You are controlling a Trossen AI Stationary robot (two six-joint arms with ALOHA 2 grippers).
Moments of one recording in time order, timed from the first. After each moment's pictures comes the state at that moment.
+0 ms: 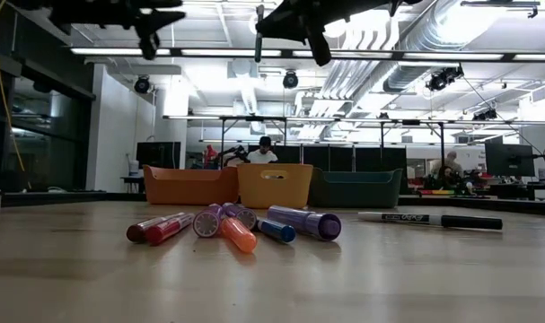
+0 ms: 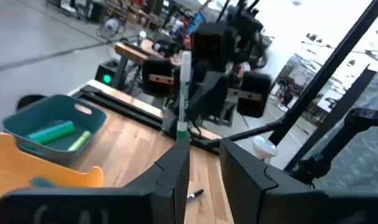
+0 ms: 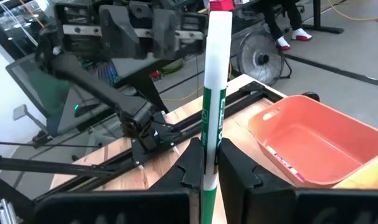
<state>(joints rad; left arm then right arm) 0.74 0.77 0.69 0.09 0.77 -0.42 -0.15 1.52 1.16 0.18 0.08 0.41</state>
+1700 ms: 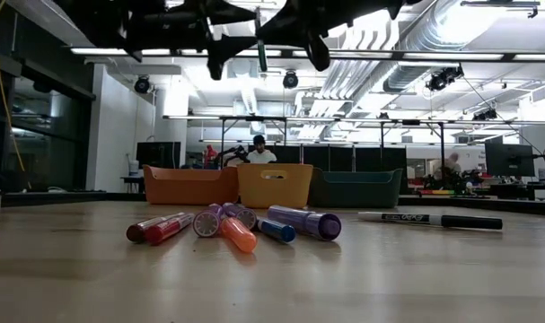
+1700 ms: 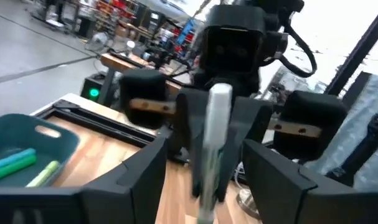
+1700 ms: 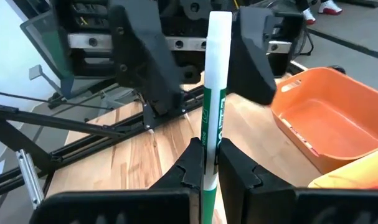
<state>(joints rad) 0.39 1.28 0.74 0.66 0.45 -0.44 -0.15 1.53 1.16 0.09 -0.04 0.36</state>
